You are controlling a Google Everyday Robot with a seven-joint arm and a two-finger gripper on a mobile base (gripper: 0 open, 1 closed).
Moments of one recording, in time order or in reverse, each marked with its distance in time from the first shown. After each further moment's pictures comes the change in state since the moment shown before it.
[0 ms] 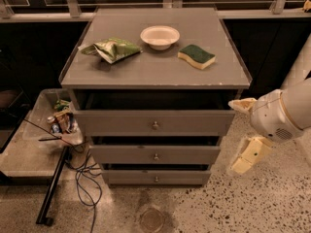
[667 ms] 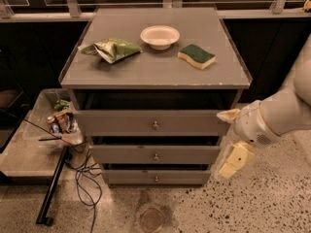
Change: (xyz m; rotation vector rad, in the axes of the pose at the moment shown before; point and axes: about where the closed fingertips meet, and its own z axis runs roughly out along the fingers) arm 0.013 0.002 0.043 -0.070 0.010 0.046
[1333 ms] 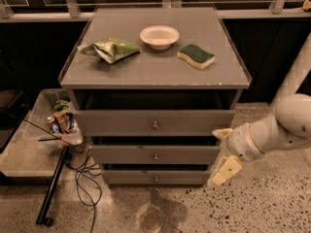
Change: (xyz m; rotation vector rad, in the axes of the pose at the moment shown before) arm 0.059 -0.024 0.086 -0.066 -0.085 0.094
